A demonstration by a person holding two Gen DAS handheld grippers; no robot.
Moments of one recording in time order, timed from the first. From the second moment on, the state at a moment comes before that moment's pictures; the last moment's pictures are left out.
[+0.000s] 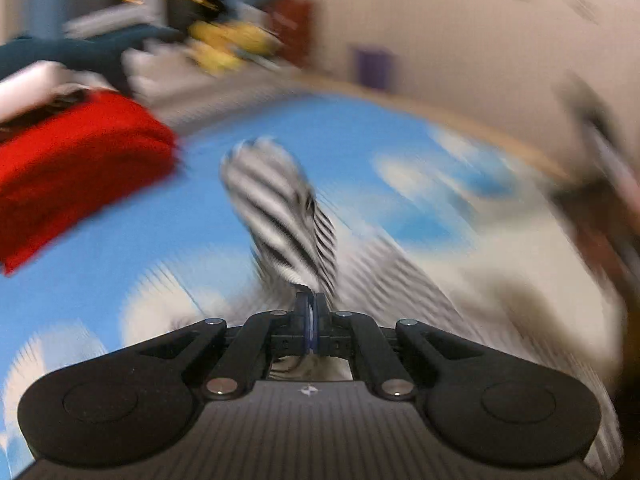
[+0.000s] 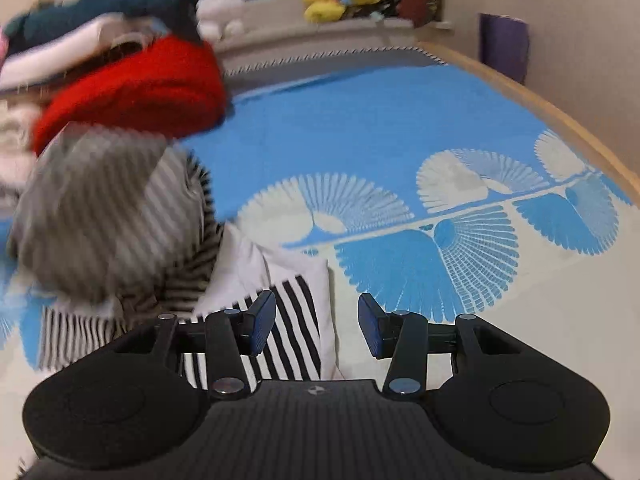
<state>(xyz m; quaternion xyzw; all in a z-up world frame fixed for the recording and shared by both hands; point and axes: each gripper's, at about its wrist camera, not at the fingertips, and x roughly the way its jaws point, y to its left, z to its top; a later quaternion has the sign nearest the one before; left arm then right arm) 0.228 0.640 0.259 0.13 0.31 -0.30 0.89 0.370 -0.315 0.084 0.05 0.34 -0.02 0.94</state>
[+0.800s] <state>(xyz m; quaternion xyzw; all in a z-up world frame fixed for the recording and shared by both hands) 0.198 0.682 0.105 -0.33 0.56 0.00 0.76 0.376 -0.291 -0.008 0.19 0.47 -0.02 0.86</state>
